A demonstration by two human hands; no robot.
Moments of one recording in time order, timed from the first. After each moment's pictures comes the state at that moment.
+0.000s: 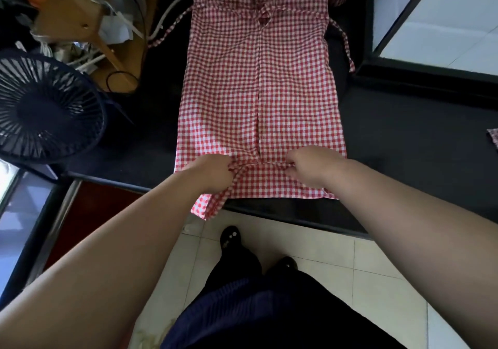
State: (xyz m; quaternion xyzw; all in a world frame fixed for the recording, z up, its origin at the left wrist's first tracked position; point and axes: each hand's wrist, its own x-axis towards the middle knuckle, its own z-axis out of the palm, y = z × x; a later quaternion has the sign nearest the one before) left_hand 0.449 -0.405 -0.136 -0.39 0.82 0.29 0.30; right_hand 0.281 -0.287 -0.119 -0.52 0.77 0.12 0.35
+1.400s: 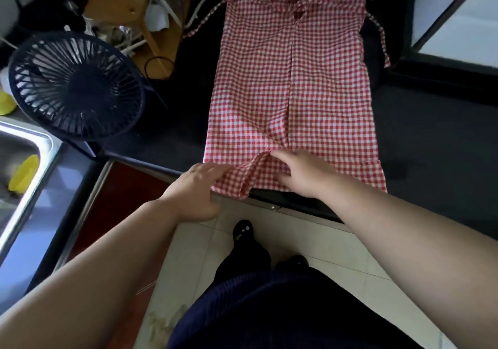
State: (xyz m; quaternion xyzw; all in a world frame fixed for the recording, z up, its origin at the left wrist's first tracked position) left_hand 0.555 -0.393 -0.138 -0.36 0.87 0.31 0.16; right_hand 0.335 -0.295 -0.149 -0.54 0.76 0.00 0.36
